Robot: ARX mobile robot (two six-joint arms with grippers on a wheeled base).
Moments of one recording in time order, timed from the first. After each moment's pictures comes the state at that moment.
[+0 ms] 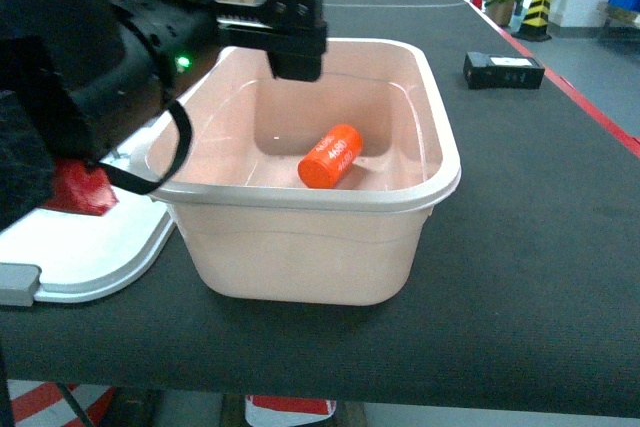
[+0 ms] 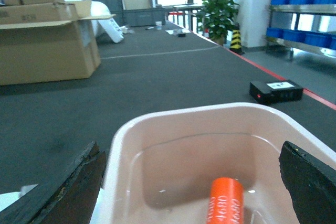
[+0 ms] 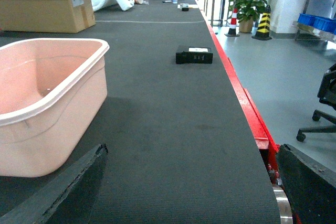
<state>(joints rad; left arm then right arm) -0.39 1.87 0.84 1.14 -0.18 0.08 0.00 0.00 0.01 -0.01 0.00 0.00</state>
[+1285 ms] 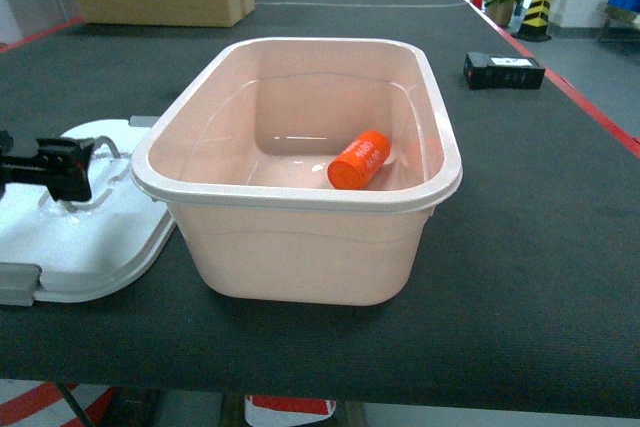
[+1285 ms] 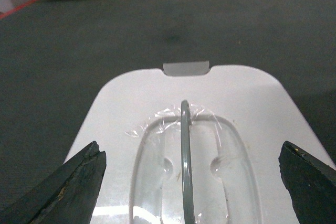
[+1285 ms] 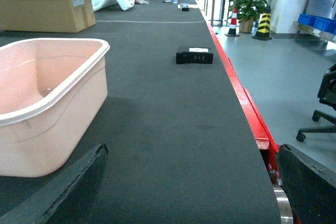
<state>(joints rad) 0.16 2.20 0.87 1.21 0.18 0.11 0.00 0.00 0.01 -0.01 0.00 0.00</state>
